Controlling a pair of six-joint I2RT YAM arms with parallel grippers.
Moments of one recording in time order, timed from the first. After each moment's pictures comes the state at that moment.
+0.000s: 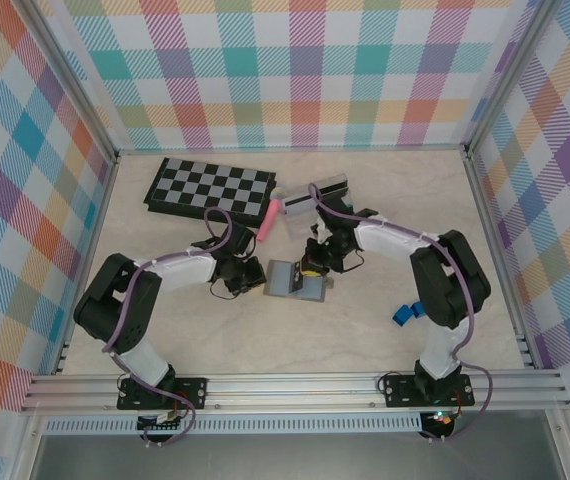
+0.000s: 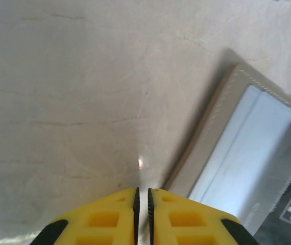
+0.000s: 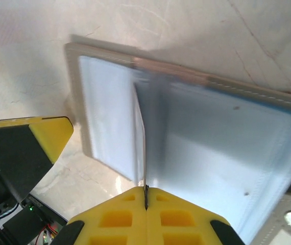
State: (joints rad) left arm -0.53 1.64 0.86 -0.37 0.24 -0.90; right arm 0.56 1.81 1.20 -0.64 -0.51 0.68
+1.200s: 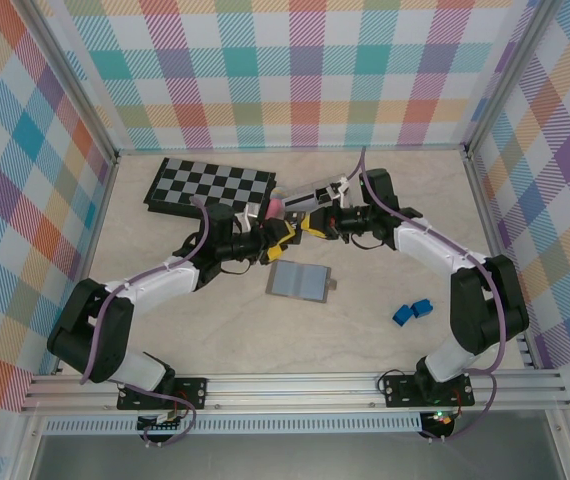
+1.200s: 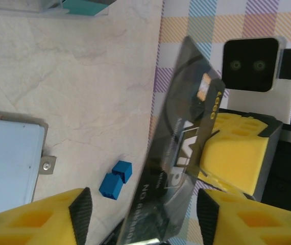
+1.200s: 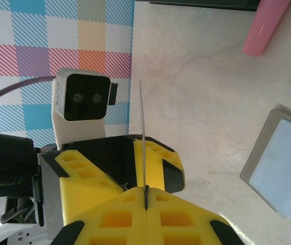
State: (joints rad) left arm -0.50 1.46 0.78 0.29 0.63 -1.28; right arm 0.39 1.60 1.09 -0.14 -0.94 0.86
